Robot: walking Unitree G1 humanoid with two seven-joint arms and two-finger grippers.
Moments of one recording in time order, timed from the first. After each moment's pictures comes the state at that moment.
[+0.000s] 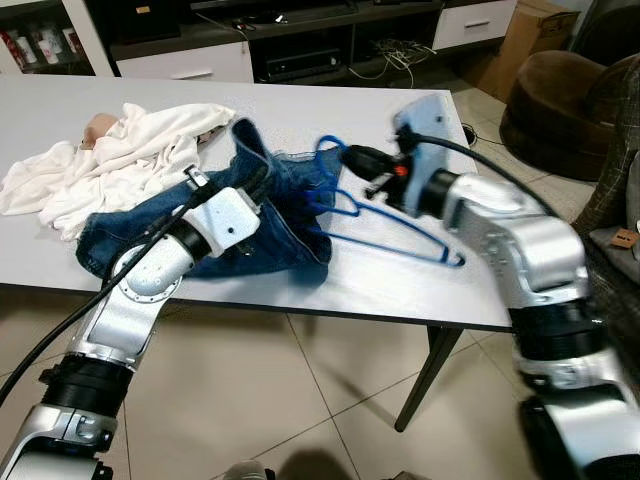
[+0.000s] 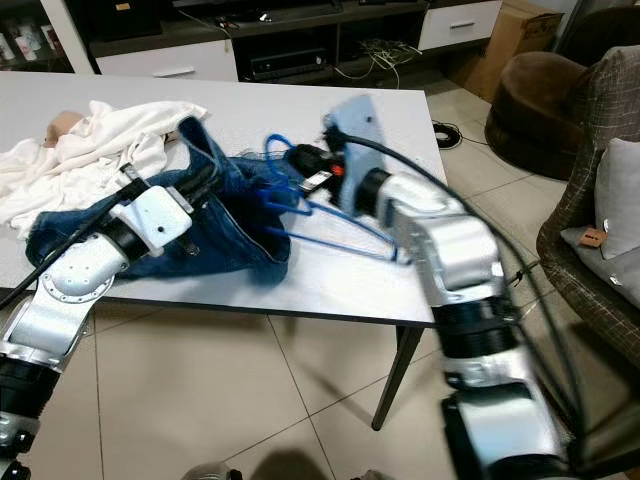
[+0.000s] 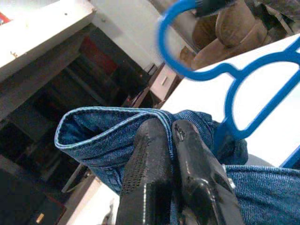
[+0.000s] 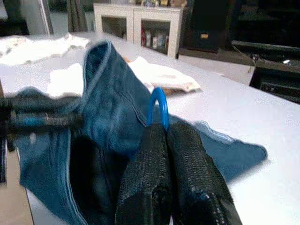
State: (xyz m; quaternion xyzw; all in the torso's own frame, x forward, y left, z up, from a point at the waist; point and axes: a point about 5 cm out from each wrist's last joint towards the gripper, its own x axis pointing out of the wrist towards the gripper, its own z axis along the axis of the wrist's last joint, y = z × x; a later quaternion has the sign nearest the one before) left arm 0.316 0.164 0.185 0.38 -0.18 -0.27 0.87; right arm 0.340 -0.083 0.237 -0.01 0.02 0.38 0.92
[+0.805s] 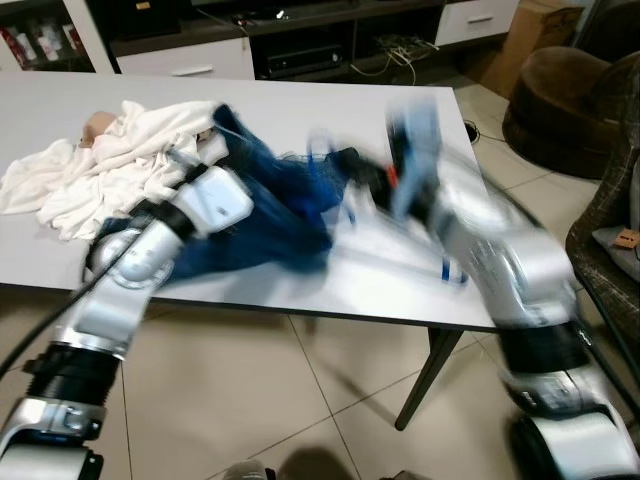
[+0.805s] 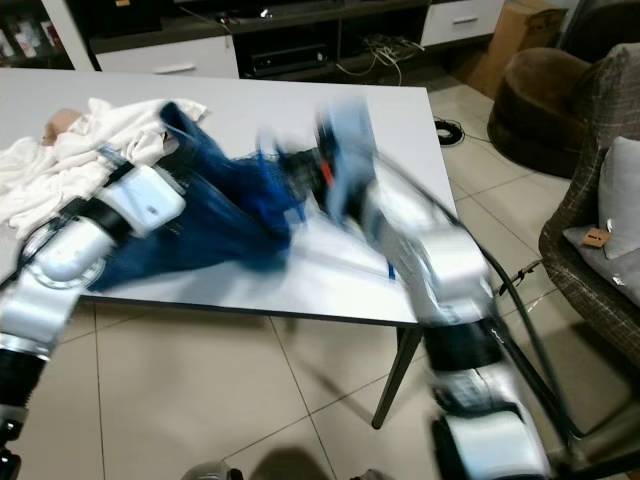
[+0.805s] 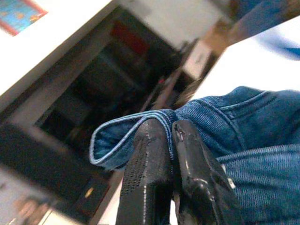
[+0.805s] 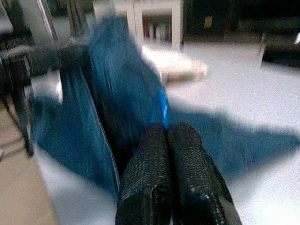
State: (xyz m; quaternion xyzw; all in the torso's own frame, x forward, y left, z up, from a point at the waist) left arm 0.325 0.190 0.206 0.42 -0.18 -0.17 0.87; right arm 0.322 -0.095 0.206 0.02 0.08 0.39 0.92
